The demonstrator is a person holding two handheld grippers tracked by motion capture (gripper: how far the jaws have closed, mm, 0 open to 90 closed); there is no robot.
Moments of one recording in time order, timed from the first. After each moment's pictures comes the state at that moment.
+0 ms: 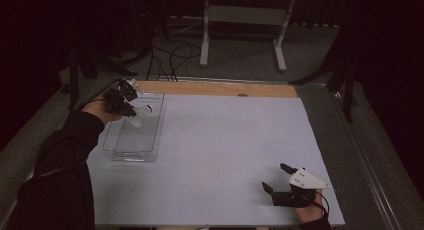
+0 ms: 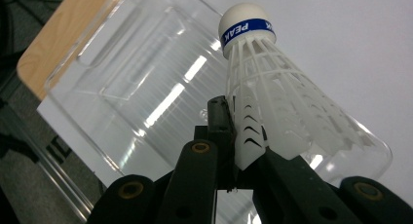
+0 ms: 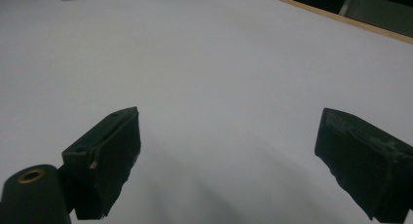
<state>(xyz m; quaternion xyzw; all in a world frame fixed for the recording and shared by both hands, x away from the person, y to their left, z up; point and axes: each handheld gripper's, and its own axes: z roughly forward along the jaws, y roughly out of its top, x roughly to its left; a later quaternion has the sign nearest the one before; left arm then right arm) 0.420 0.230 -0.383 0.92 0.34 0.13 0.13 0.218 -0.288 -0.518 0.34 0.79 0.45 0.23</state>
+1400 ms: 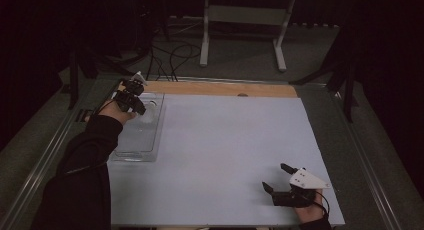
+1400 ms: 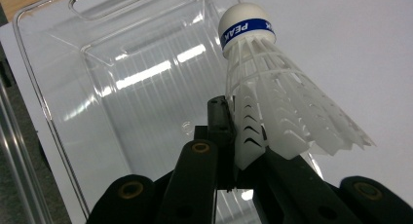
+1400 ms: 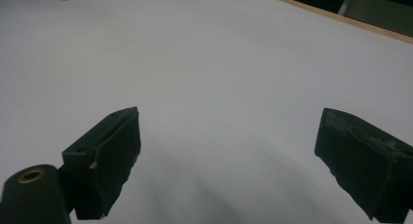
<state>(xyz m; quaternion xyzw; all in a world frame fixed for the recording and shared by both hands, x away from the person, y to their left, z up) 0.444 0.209 -0.407 0.84 0.52 0.09 0.13 0.218 -0.289 -0.518 0.34 0.79 0.45 0.23</state>
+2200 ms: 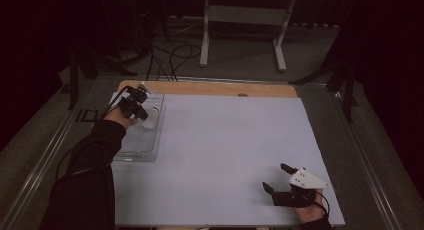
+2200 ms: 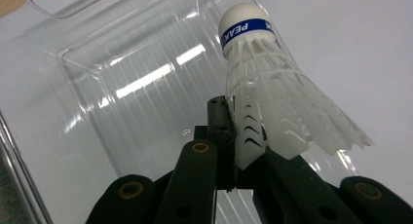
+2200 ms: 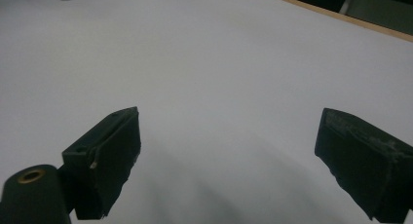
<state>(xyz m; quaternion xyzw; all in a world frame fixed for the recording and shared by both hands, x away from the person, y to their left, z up) 0.447 0.212 -0.441 0.86 0.49 0.09 0.13 0.218 -0.289 -0.519 0.34 0.79 0.45 0.23</state>
